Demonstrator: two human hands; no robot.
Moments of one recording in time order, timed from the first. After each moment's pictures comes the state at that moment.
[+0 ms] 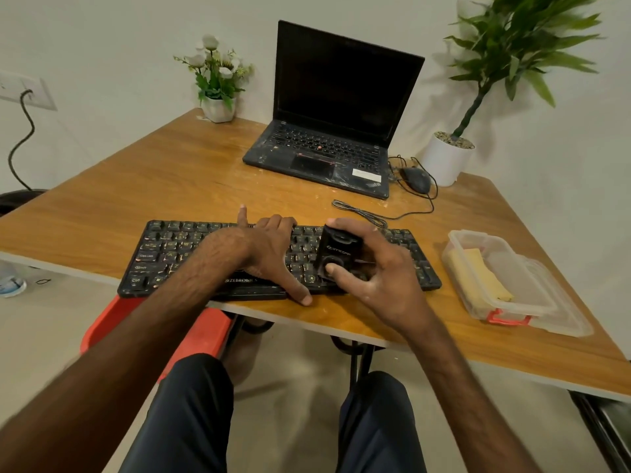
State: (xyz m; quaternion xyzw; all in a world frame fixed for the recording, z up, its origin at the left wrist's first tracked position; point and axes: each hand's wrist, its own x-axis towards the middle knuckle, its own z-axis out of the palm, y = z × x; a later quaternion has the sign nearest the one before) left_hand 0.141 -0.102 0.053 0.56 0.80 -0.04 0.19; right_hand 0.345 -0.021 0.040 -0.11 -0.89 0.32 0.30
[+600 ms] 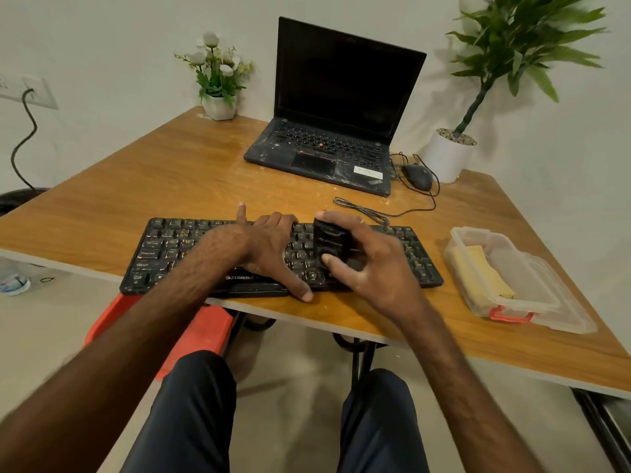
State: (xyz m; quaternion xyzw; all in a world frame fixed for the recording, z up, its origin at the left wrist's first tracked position) left_hand 0.139 -0.105 0.052 0.56 0.80 -0.04 0.20; right_hand 0.335 -0.017 0.042 -0.11 -0.91 0.27 0.29
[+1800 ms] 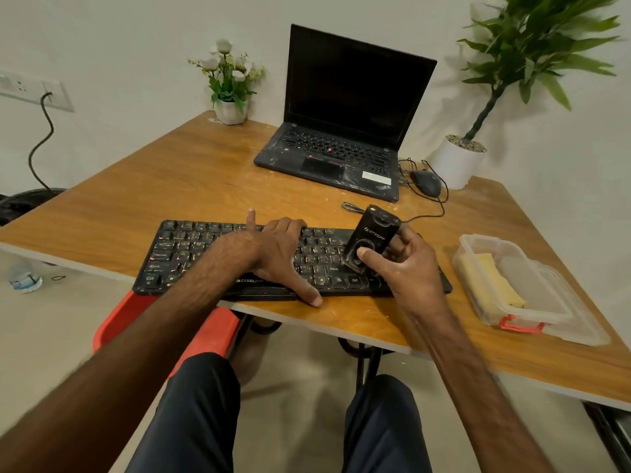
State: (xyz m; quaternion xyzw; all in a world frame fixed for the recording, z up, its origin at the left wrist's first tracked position) left_hand 0.140 -0.105 0.049 0.56 0.80 -0.03 0.20; right_hand 0.341 0.002 0.028 -0.30 -0.73 0.49 0.36
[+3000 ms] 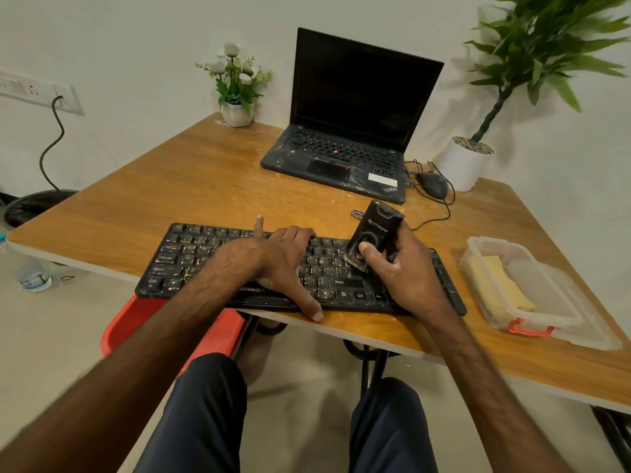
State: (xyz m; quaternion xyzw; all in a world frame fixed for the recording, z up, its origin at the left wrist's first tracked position) left_hand 0.141 -0.113 0.047 0.58 0.78 -0.03 0.21; right_hand 0.329 0.010 0.033 -0.29 -0.86 0.30 0.30
